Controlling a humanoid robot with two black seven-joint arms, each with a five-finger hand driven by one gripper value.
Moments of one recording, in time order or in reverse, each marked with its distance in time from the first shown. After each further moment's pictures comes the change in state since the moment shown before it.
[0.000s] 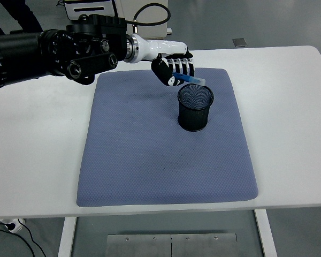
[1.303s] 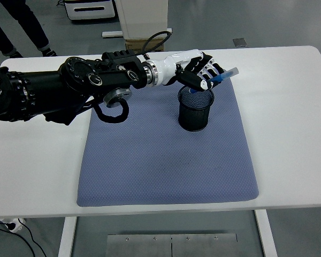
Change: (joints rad) left arm 0.167 -0.064 -0.125 -0.001 -0.510 0.037 -0.019; right arm 0.000 0.000 0.000 0.000 0.000 0.000 0.000
